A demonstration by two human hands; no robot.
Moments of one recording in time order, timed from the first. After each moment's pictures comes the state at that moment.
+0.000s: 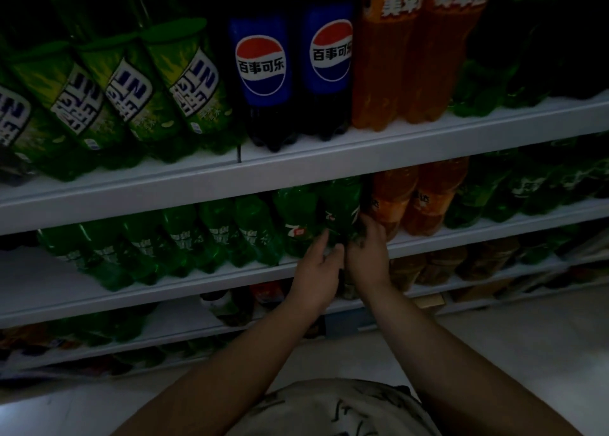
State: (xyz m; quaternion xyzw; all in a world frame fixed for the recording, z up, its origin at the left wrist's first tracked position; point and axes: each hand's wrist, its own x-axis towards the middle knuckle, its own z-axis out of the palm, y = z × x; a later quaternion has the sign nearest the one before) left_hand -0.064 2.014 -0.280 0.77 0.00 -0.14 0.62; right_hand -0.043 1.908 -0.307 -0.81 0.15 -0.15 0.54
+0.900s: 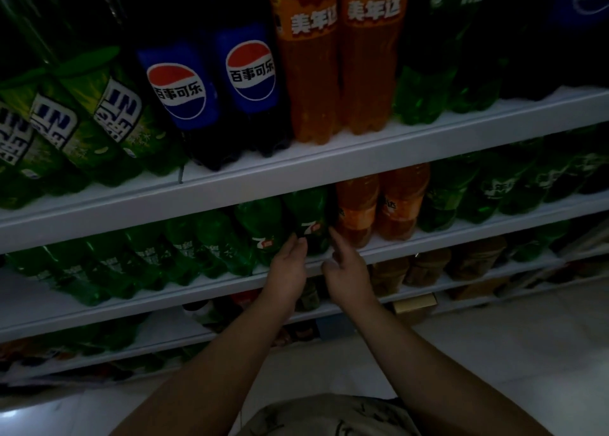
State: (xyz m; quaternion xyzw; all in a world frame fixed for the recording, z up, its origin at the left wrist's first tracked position) left_hand -0.043 1.979 -0.276 0.75 0.13 -0.13 0.64; right_hand -0.061 1.872 -0.311 -0.77 0.10 -0.04 0.64
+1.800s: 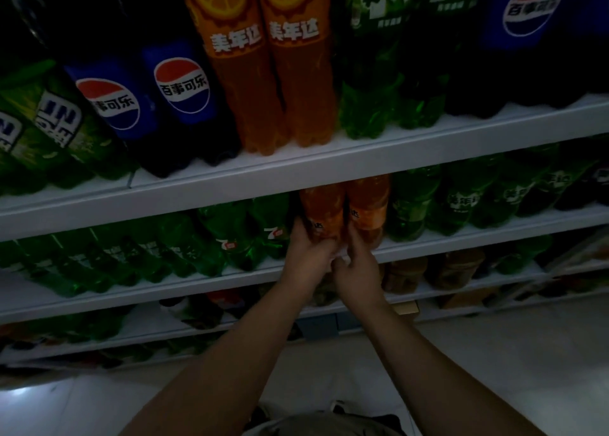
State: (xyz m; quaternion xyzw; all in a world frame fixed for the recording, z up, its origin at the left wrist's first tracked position) left_hand -0.038 1.873 -0.254 0.74 0.07 -0.09 0.67; right_hand -0.062 1.783 -0.304 -0.80 0.06 -0.08 0.59
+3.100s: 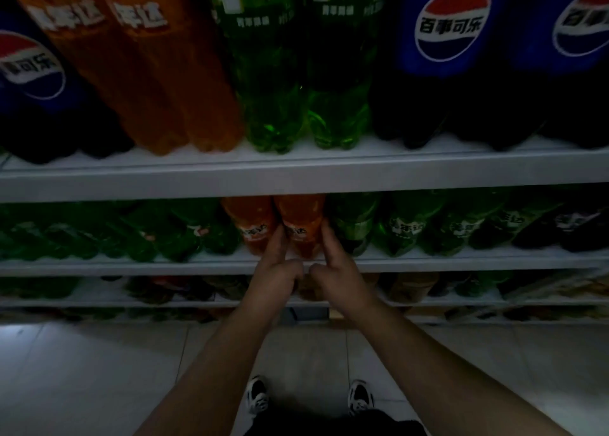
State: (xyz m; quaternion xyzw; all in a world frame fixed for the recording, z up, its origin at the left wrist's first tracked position) left_hand -0.043 1.784 -0.267 0.70 0.07 -0.10 0.71; right_hand -0.026 1.659 -0.302 -0.74 -0.06 0.14 0.66
